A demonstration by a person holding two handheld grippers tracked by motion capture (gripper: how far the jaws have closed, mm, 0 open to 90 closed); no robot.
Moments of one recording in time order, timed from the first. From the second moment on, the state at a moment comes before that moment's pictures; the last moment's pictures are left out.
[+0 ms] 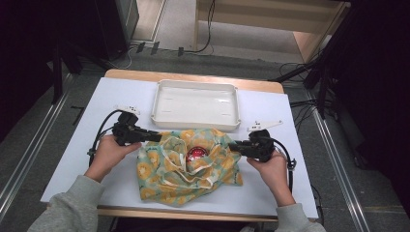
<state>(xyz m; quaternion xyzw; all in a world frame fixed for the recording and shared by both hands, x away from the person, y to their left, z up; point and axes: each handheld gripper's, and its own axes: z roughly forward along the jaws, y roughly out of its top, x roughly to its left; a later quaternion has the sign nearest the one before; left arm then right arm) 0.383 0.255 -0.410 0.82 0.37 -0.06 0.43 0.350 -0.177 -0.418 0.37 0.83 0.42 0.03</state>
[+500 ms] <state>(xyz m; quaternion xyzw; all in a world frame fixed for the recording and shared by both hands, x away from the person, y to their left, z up) 0.348 0.265 -0.355 0.83 0.33 -0.03 0.46 0.322 -0.191 -0.365 0.34 0.82 0.45 0.06</state>
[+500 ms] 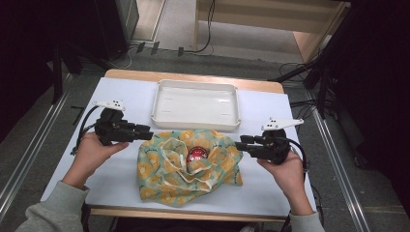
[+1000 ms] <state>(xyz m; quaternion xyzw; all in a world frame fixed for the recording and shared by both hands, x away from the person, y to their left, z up) 0.315 0.249 -0.367 0.83 0.30 -0.04 0.46 0.300 -0.152 -0.365 0.31 0.84 0.45 0.04</state>
